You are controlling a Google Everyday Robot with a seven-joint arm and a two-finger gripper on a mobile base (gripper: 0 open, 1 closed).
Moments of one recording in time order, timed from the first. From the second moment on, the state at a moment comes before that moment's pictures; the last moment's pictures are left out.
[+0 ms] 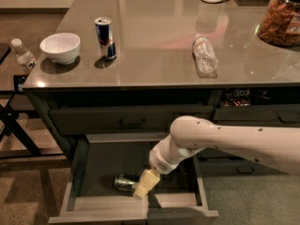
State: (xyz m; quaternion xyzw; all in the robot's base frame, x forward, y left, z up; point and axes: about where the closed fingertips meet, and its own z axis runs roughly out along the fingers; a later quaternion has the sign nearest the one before) arm 0.446 0.009 0.571 -0.55 0.79 0.24 0.14
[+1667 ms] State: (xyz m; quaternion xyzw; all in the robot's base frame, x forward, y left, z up) arm 0.471 0.068 0.446 -0.52 0.79 0.28 0.17
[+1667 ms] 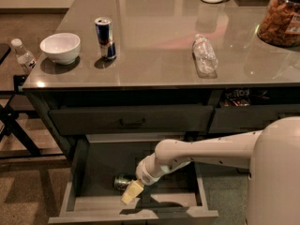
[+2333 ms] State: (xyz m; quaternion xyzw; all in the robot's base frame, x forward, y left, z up) arm 0.483 0.077 0.412 -0.52 0.79 0.29 0.17
